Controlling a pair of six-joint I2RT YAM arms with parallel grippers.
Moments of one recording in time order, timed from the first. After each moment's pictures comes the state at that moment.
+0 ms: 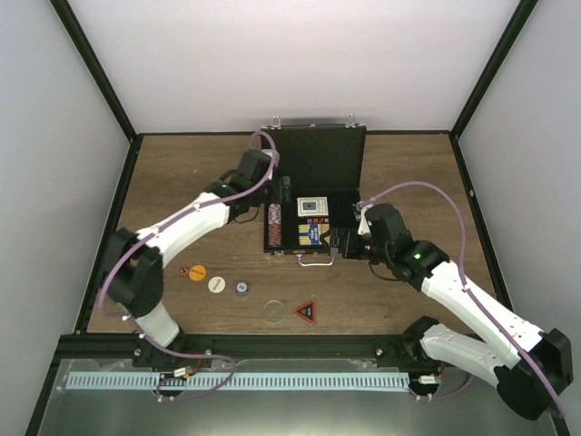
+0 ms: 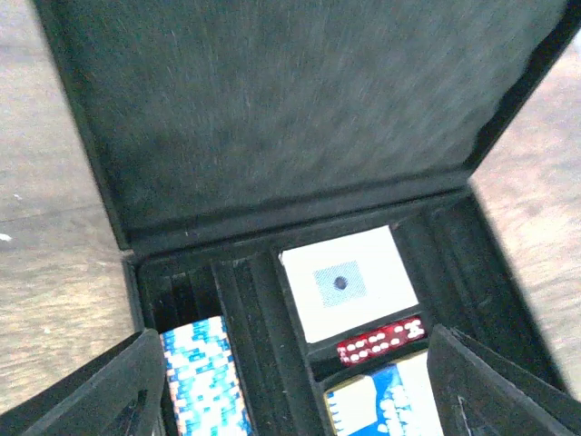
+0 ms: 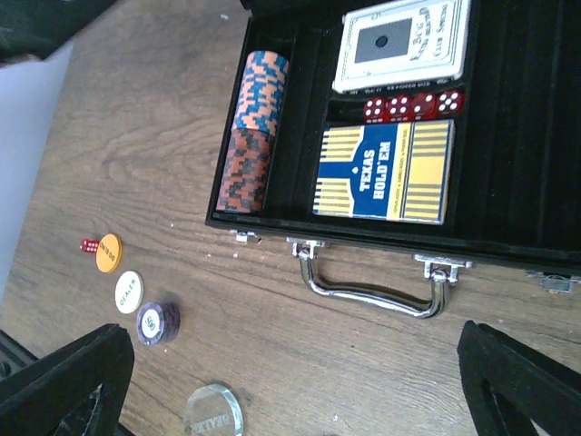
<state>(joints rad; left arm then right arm) -0.60 1.72 1.29 -0.33 -0.02 -0.42 0.61 0.96 0.75 -0.50 -0.17 0.63</state>
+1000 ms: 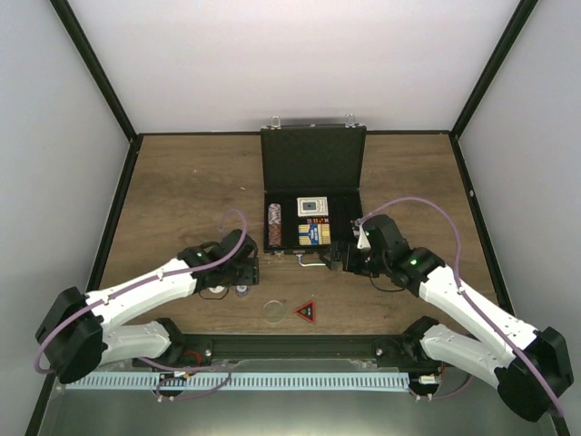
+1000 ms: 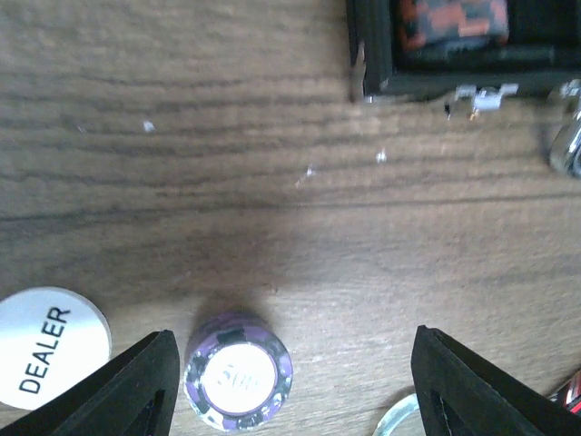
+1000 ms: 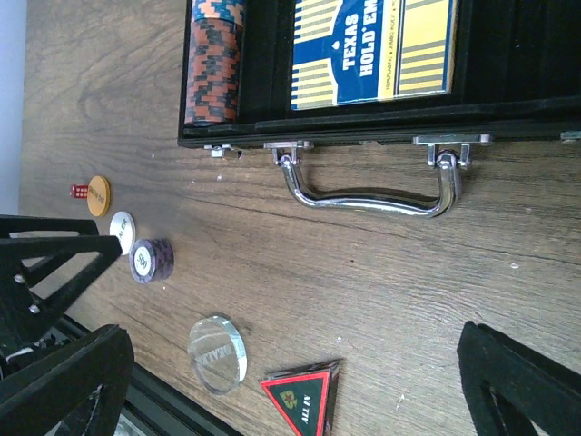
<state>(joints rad) -0.80 1.16 0.69 -0.65 -0.12 -0.77 0.61 0.94 0.65 -0.53 -0.27 0.73</state>
